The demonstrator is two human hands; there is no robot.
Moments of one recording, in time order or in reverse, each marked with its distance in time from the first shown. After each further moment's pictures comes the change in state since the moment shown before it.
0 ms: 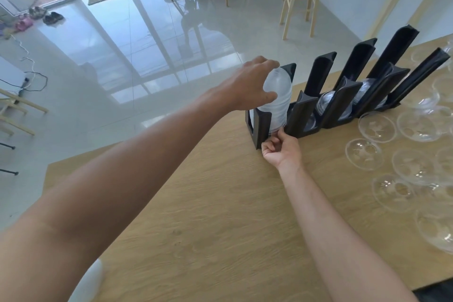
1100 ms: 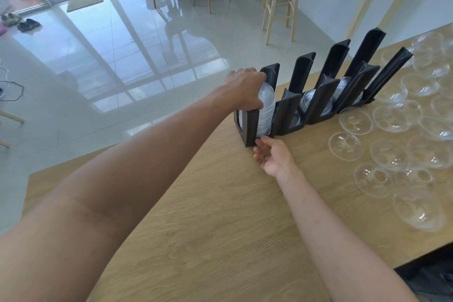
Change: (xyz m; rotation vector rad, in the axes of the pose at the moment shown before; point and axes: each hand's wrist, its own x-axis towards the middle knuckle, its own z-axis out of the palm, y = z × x) left_hand 0.020 0.003 0.026 0.265 -0.022 0.017; right_hand -0.017 0.001 -0.029 -0.583 0.088 -0.199
